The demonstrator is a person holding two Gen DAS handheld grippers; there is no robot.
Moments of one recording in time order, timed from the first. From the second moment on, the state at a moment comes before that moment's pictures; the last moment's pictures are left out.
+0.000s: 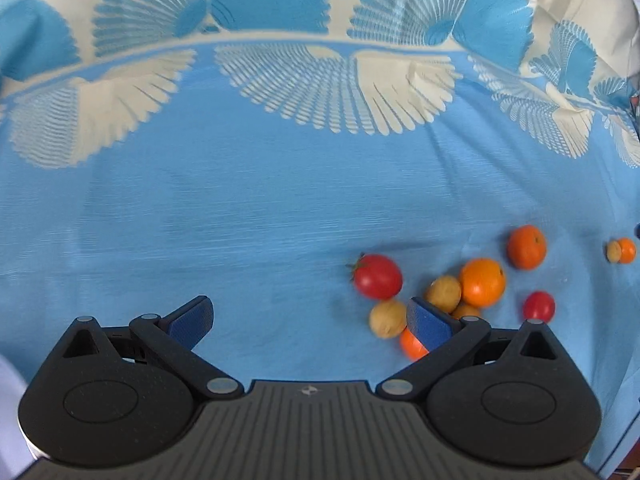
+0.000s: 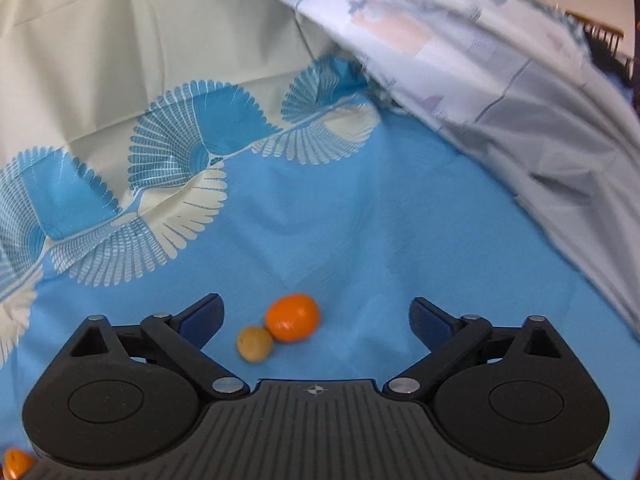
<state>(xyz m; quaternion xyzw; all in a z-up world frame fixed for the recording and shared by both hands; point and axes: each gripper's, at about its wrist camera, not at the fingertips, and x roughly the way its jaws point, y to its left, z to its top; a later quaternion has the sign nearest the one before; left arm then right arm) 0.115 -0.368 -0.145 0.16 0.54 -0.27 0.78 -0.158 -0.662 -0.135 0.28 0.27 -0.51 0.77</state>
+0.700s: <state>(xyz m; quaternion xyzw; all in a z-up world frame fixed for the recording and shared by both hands) 0.129 -0.378 -0.138 0.11 0.56 -0.28 0.77 -0.152 -0.643 -0.122 0.27 0.28 -0.50 0.78</state>
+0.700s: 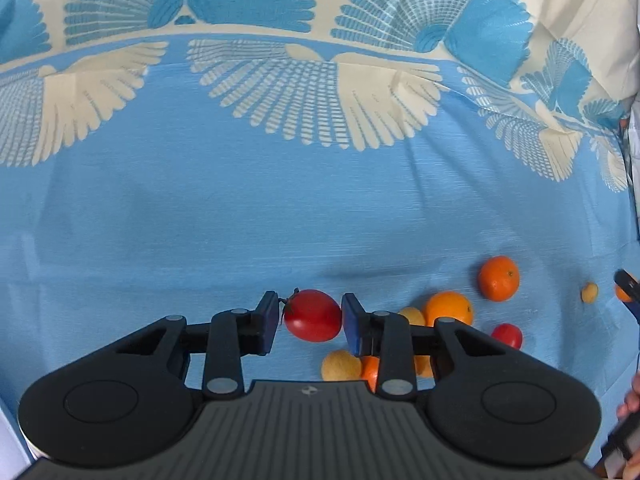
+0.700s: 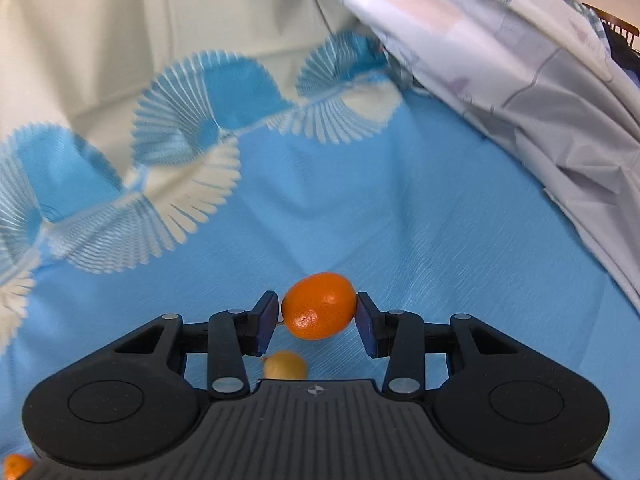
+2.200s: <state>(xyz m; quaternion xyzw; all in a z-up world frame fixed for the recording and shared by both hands) 0.080 -0.273 -0.160 0.14 0.55 -0.29 0.77 -0.135 -0.379 -0.089 0.24 0.34 -0.29 0.86</state>
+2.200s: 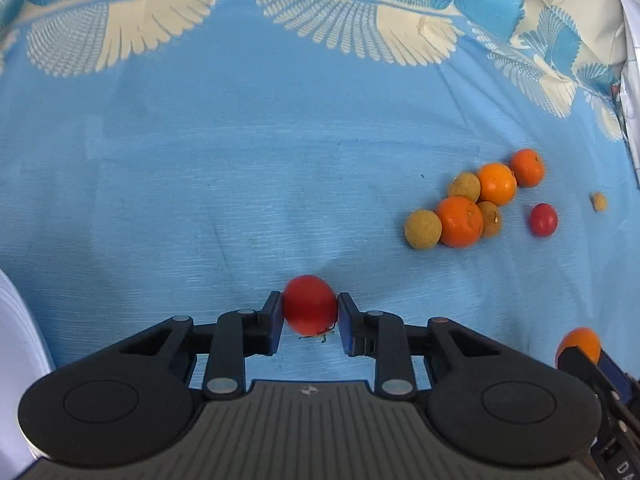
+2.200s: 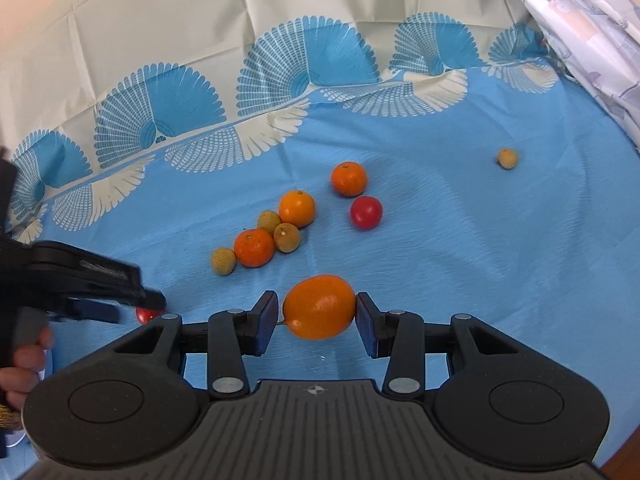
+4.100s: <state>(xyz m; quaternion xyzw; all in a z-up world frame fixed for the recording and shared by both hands) 0.038 -0.043 -0.050 0.09 0.50 -0.23 0.83 -0.110 -0.282 -0.143 0.17 0.40 -0.36 0.83</state>
